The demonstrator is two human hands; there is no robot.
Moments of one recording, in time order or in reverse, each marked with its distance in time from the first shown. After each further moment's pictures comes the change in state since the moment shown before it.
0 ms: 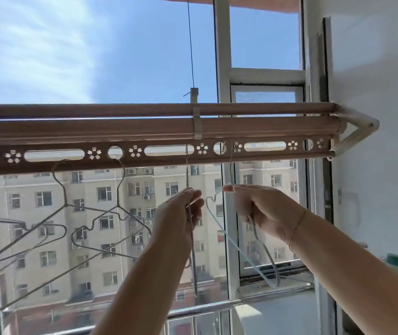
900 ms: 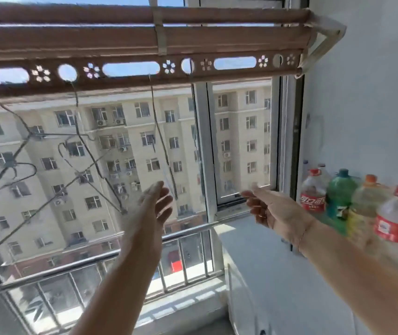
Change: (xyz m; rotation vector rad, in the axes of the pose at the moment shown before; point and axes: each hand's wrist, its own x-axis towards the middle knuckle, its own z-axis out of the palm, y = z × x) left_hand -0.044 -0.080 -0.085 0.156 0.003 -0.046; right_hand -0.067 0.134 -0.068 0.055 0.282 0.259
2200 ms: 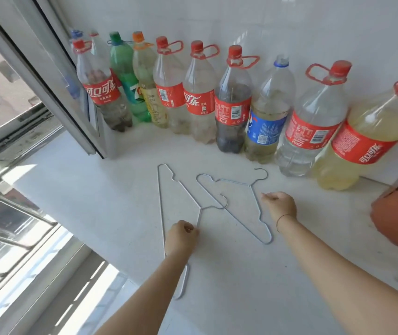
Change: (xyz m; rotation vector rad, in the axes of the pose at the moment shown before) left_hand -0.207 -0.486 0.200 1.309 -0.817 -0.497; right_hand -0.222 0.289 -0.445 -0.363 1.265 0.537
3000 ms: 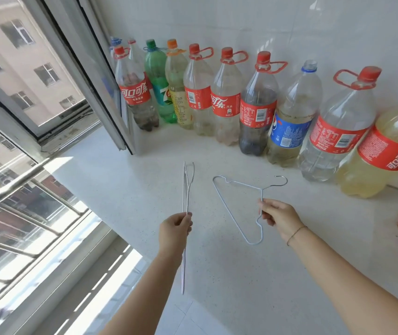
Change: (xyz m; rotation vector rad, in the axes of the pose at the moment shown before) left_hand -0.044 -0.014 -0.069 -0.645 0.139 -0.001; right_hand -0.057 -0.011 0.016 0.396 -0.420 -0.032
